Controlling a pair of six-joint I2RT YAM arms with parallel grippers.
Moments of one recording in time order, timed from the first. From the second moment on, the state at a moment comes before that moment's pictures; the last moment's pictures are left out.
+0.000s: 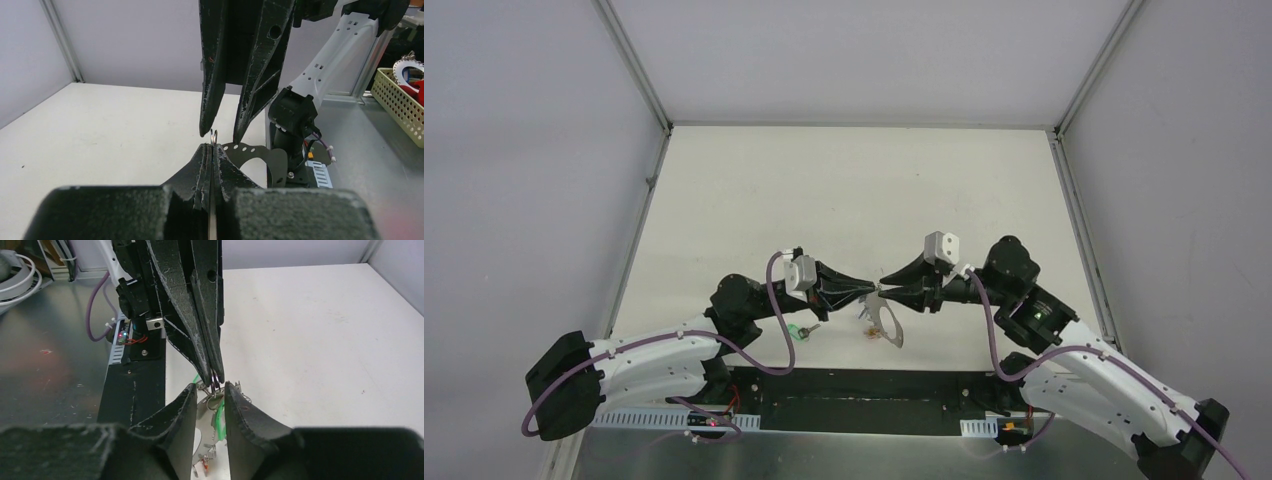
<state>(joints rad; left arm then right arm) -0.98 0.90 0.34 0.96 0.41 -0.17 0.82 0.70 0.66 -0.04 -0.64 -0.08</state>
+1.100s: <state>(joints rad) -0.98 0.85 0.56 0.36 0.44 0.00 0.82 0.96 0.96 -0.59 -0.65 -0.21</state>
